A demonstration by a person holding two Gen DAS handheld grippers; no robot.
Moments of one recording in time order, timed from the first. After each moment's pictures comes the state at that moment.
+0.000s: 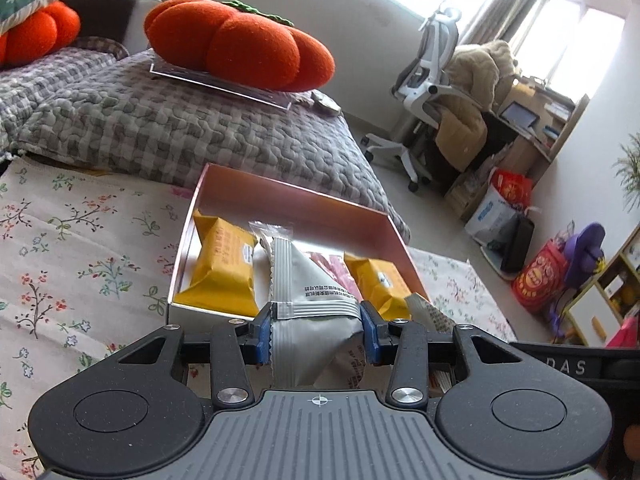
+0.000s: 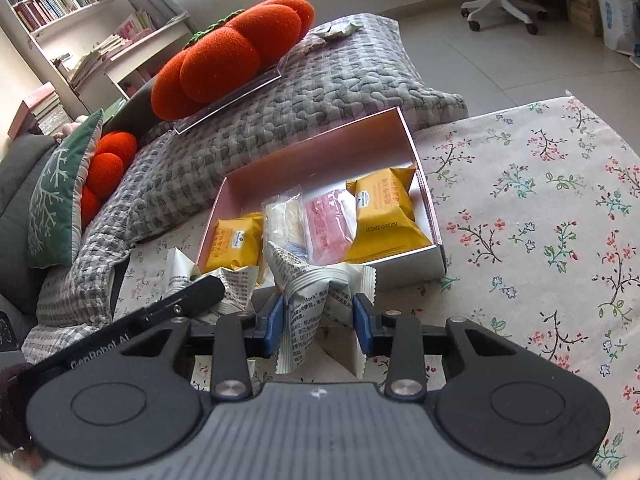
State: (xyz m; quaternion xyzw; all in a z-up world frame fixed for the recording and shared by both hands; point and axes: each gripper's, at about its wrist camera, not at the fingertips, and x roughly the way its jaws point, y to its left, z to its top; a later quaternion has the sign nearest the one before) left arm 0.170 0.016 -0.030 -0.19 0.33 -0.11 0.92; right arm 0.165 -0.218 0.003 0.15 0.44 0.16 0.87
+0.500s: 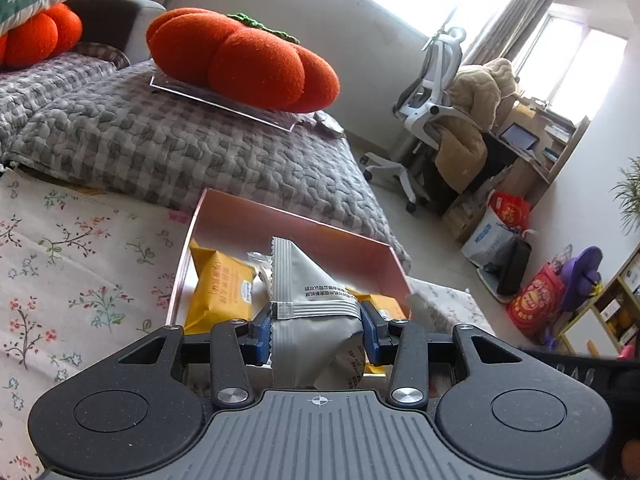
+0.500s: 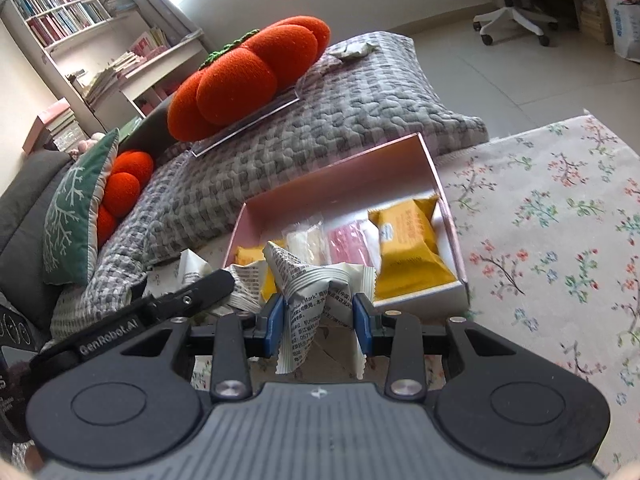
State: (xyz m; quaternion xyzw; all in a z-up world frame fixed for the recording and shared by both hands) left arm 0.195 0.024 -0.030 -0.20 0.31 -0.11 0.92; right arm 0.180 -0.213 0.010 0.17 0.41 0.18 0.88
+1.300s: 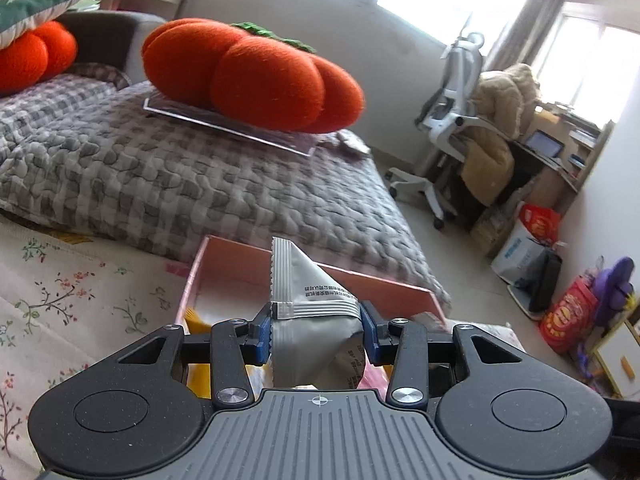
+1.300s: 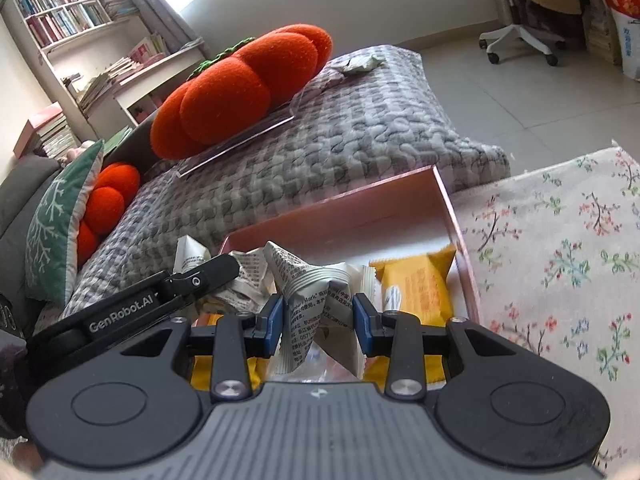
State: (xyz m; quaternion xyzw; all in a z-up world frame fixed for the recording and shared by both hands) left arm 0.261 0.018 -0.033 -0.19 0.29 -0.07 0.94; right arm 0.228 -0.200 -0.003 0.15 0.39 0.17 0.89
